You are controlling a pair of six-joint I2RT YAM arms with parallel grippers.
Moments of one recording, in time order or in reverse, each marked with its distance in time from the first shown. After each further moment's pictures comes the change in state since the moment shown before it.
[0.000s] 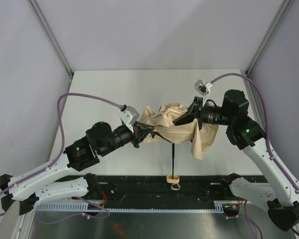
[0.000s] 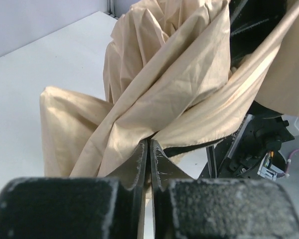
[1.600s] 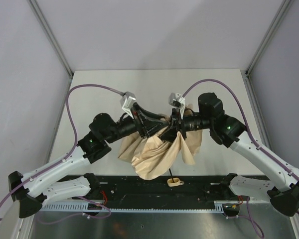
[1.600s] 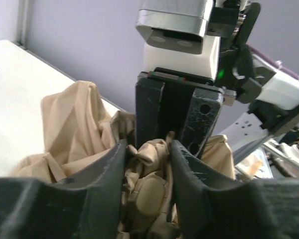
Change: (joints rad) left arm 0.162 0.112 -0.072 0.436 0.364 -0.390; right arm 0.240 0.132 0.017 -0.043 0.024 -0.234
